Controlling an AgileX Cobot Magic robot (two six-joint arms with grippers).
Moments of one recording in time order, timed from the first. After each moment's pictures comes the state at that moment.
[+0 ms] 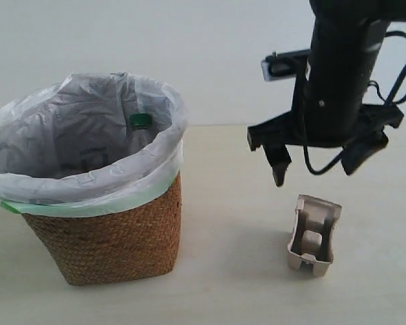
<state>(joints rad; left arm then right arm) -0.01 0.00 0.00 -0.26 0.31 0.24 0.53 1.71 -1.45 -0.14 1.22 0.41</state>
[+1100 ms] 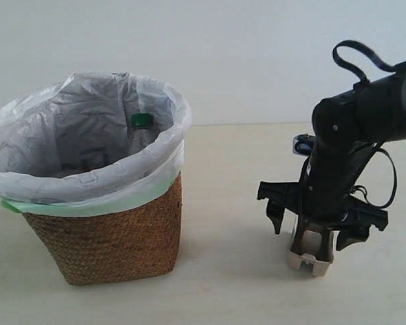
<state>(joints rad) -0.01 0.00 0.00 -0.26 0.31 0.24 0.44 1.88 -1.15 -0.09 0.73 0.77</state>
